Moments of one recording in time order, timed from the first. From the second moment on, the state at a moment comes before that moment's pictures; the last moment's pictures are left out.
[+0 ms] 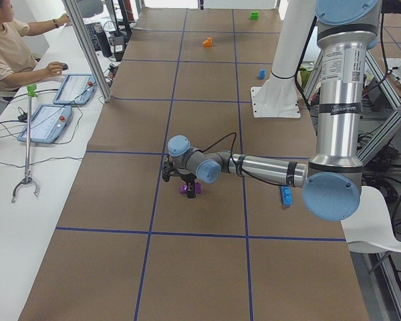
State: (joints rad) left arm -0.99 -1.57 -1.60 -1.94 -2.31 -0.69; right arm 1.45 -1.63 1.88 -1.80 2.42 -0.01
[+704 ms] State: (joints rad) left arm -0.96 -1.61 -1.62 -1.93 -2.30 -0.77; right arm 1.45 -1.63 1.88 -1.79 2.42 -0.01
